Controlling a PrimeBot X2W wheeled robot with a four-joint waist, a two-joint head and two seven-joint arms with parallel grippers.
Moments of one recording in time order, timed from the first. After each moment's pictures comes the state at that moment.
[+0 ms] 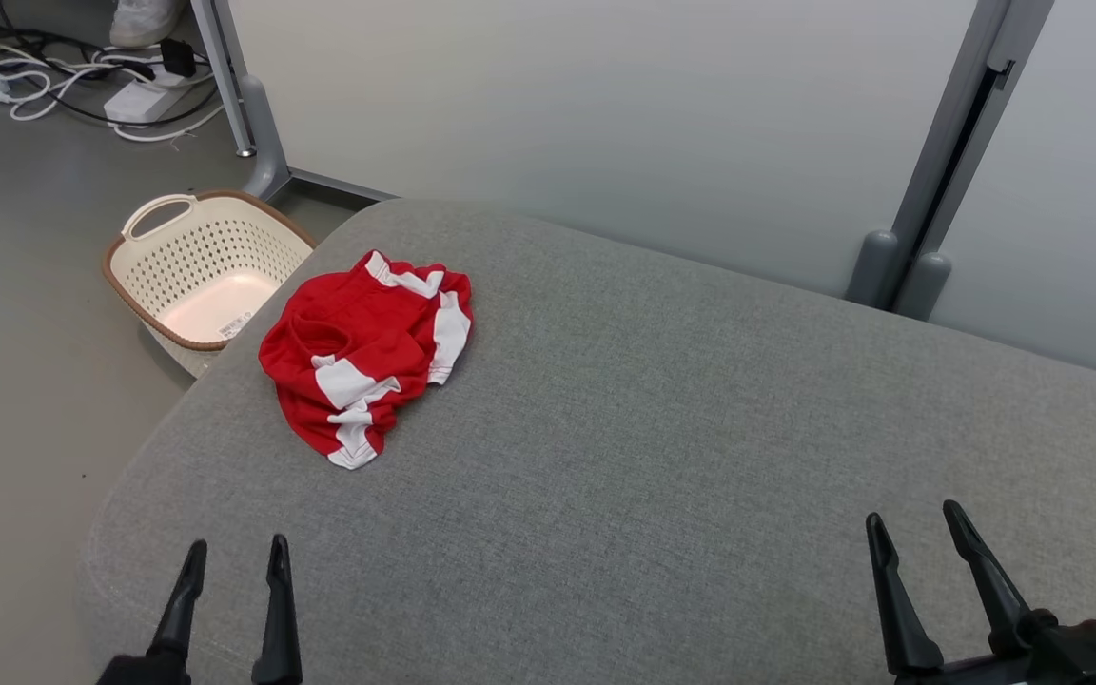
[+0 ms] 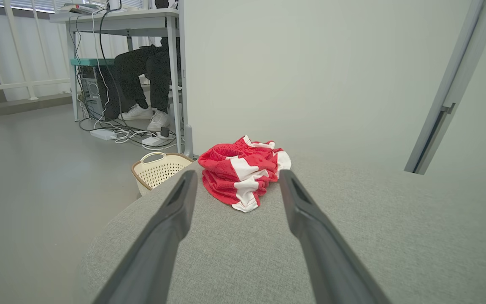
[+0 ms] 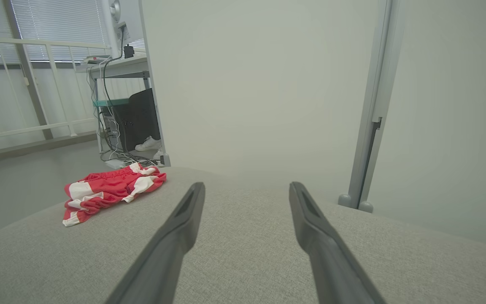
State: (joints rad) left arm 0.19 0.05 -0.01 0.06 -0.17 0.02 -0.26; right arm 0.14 -0.10 0.11 0.06 0.15 0.13 -0.26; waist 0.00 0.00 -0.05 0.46
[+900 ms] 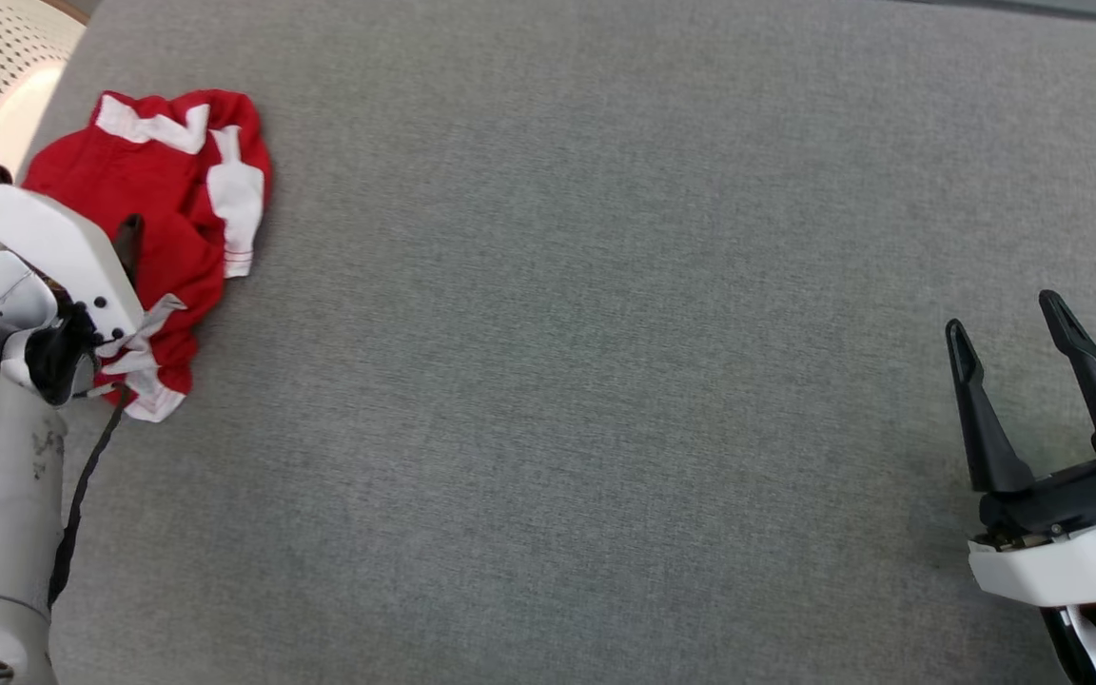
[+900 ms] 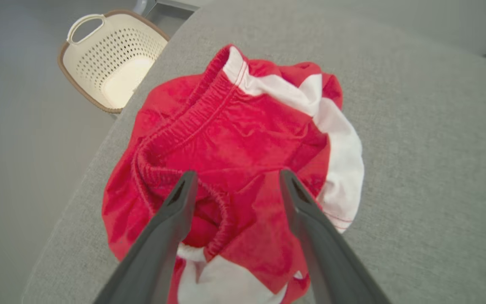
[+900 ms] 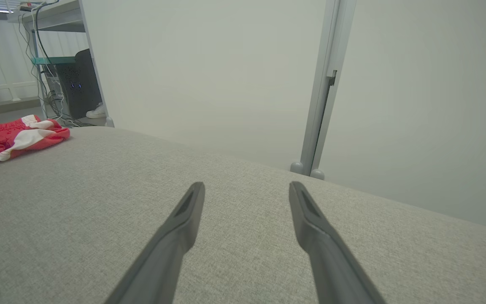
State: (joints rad) left arm -0.91 0.25 0.04 0.97 -0.33 -0.09 0.36; right arm -0.12 -0.32 0.12 -0.01 0.14 0.13 -0.26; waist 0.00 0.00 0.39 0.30
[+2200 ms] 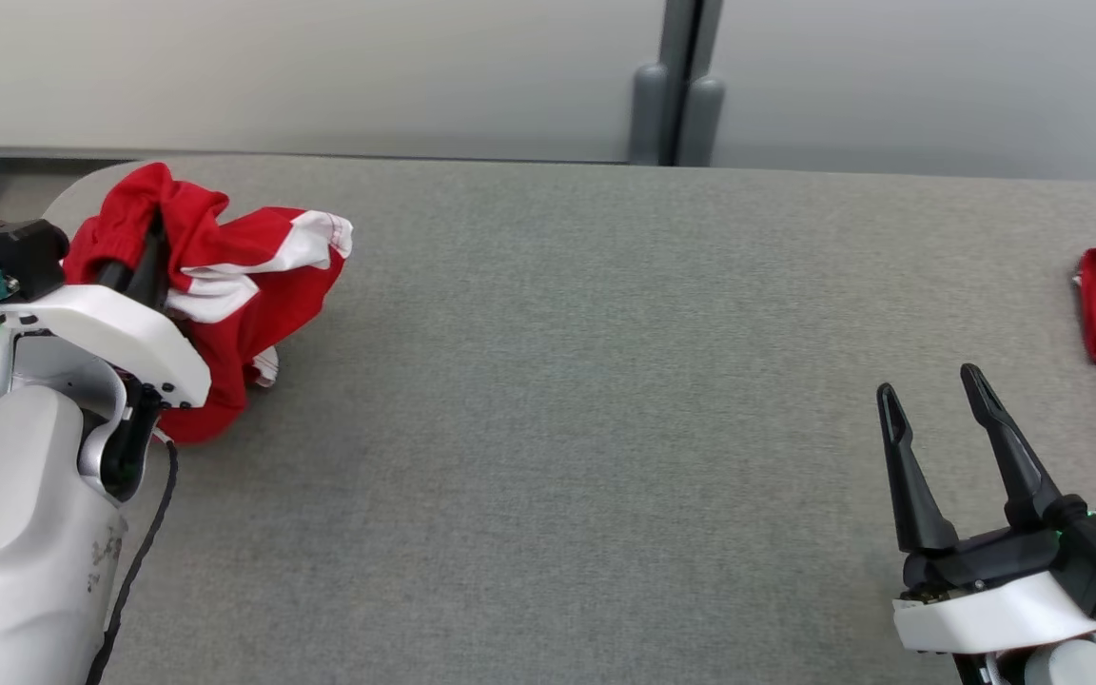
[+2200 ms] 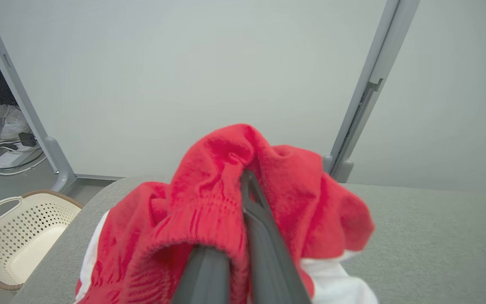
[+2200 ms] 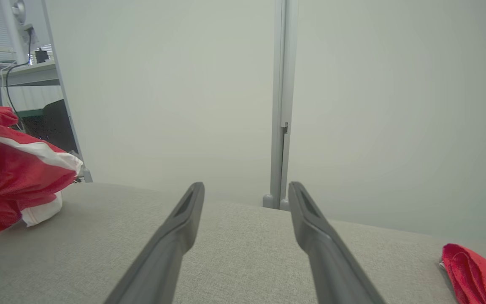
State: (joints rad) left arm -0.70 0.31 -0.24 0.76 -0.55 -0.13 -0.08; right arm -0.05 -0.18 0.14 0.03 0.17 0.13 -0.26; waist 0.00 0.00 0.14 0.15
